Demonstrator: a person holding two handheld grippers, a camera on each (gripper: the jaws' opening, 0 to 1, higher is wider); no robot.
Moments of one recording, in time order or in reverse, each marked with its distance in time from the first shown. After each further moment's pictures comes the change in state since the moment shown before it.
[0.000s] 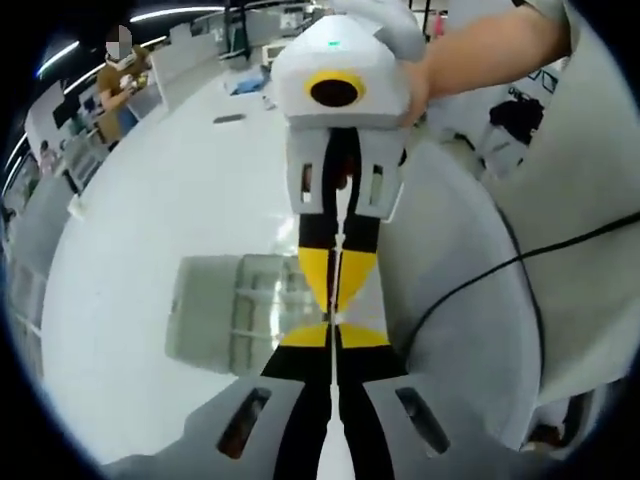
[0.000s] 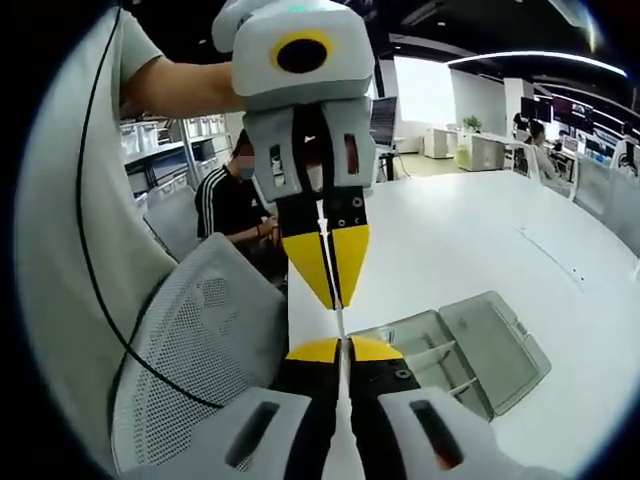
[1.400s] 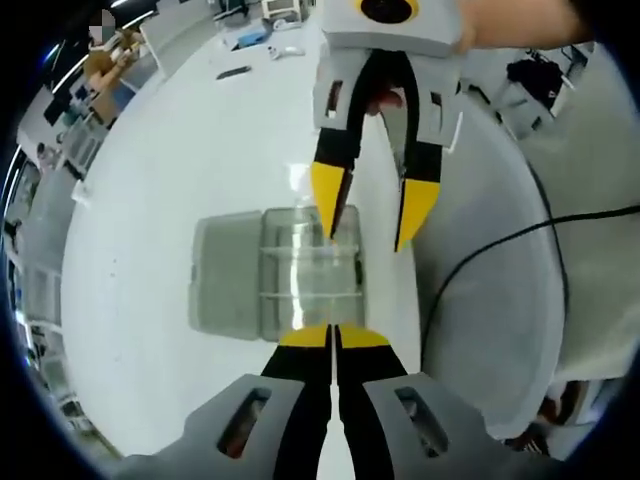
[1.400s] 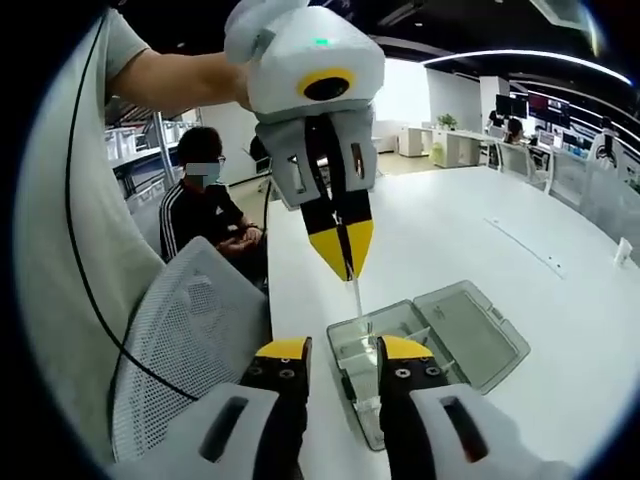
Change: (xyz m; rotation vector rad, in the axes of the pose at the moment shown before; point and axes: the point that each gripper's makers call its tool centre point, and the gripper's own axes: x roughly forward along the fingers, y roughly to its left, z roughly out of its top) left arm 0.003 0.033 -0.025 0.030 0.250 0.057; right arm -0.019 -0.012 -0.006 0.044 -0.005 -0.104
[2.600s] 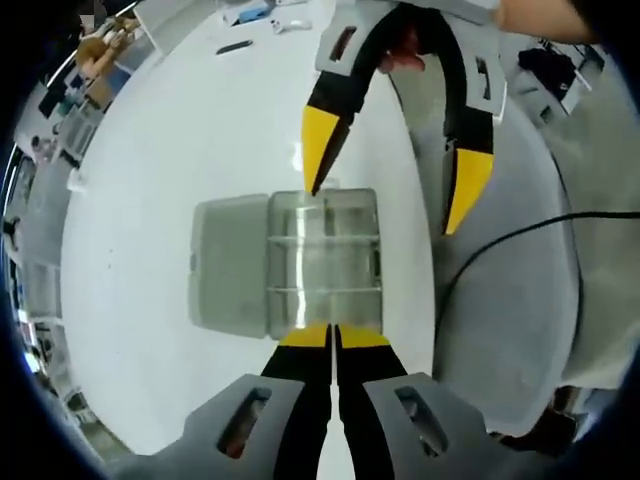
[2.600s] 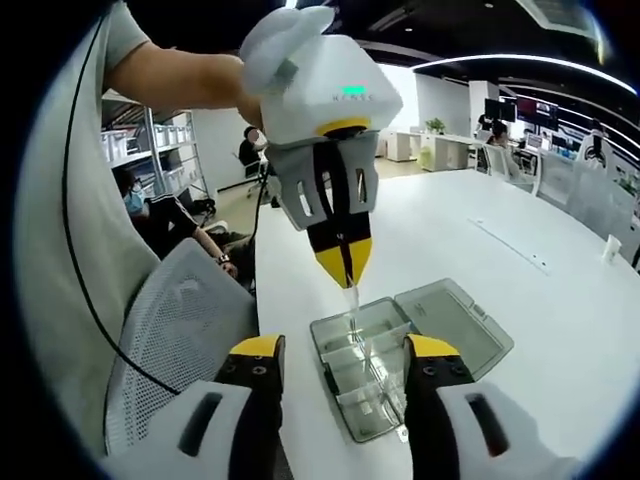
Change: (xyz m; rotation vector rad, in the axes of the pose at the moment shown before) left arm 0.020 0.015 -0.005 -0.016 0.104 0.002; right arm -0.009 -0.016 -0.004 0.006 -0.017 -0.045
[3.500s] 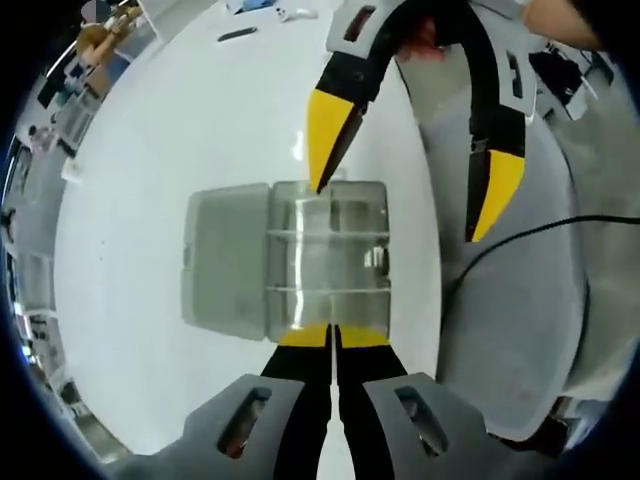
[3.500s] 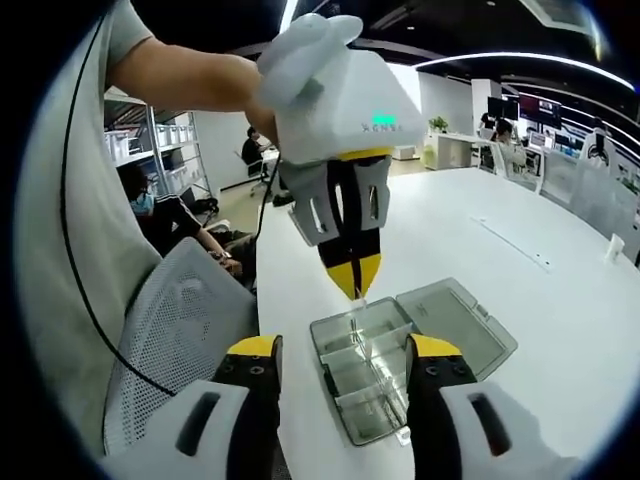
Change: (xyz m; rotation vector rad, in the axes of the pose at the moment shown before) left arm 0.016 0.006 -0.005 -0.030 0.032 -0.016; right arm 0.004 -0.002 0.000 0.006 0.002 0.017
